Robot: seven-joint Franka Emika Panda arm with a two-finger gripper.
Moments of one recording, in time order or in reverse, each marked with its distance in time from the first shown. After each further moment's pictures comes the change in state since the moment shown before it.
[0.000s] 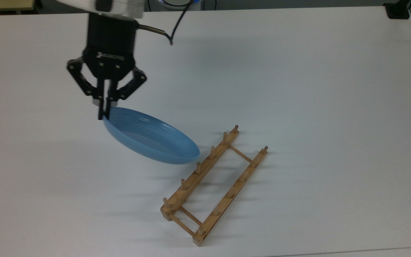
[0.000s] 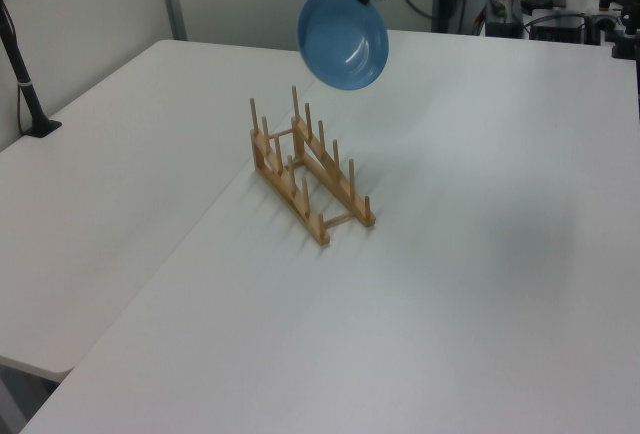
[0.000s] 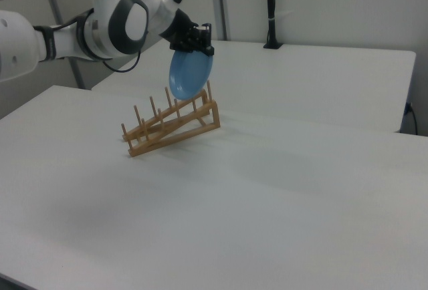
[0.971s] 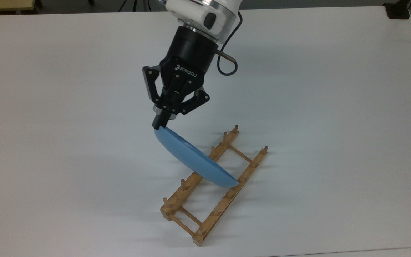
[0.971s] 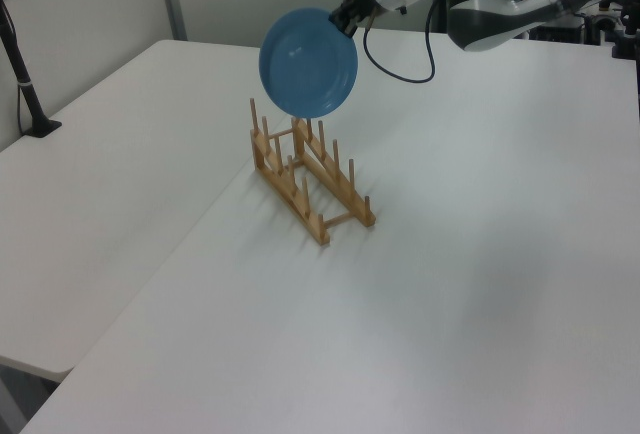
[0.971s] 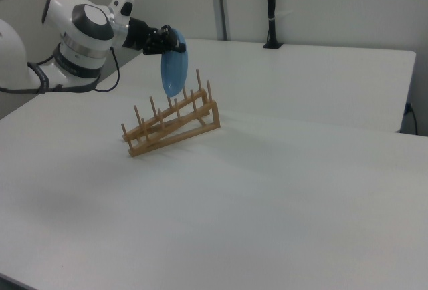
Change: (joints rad) arm 0.106 0.037 0.069 -0.008 -0.749 0.000 0.727
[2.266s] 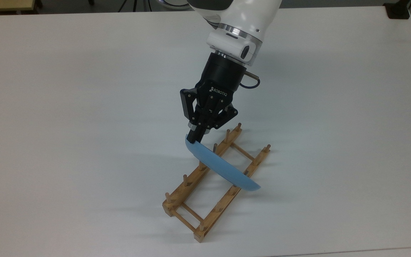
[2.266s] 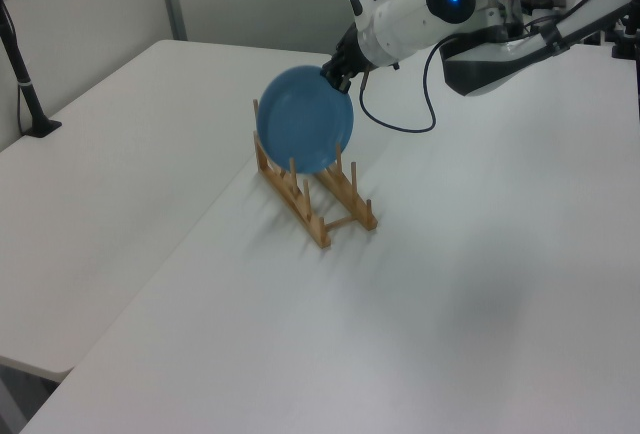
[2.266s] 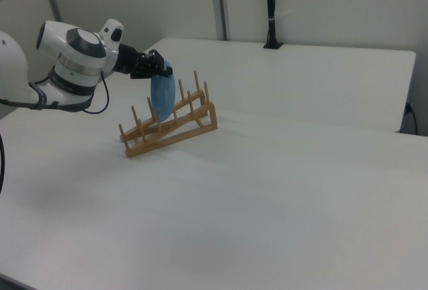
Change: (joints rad) arm 0.038 0.061 0.045 -0.046 -0.085 -0.001 0.075
